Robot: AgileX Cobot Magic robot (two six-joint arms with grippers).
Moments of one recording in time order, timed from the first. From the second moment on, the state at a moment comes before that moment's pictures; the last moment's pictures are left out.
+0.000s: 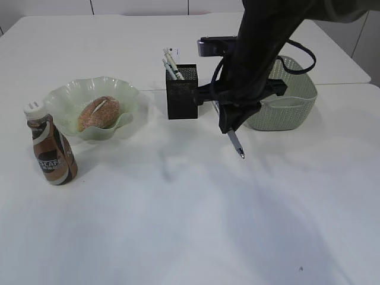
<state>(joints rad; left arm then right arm) -0.36 1.13 -1.10 0.37 0.87 -0.36 0.39 2.06 -1.76 0.10 1.20 0.16</state>
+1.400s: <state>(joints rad) -0.36 1.13 -1.10 0.37 0.80 -0.41 0.39 2.06 -1.65 -0.01 0.38 0.05</state>
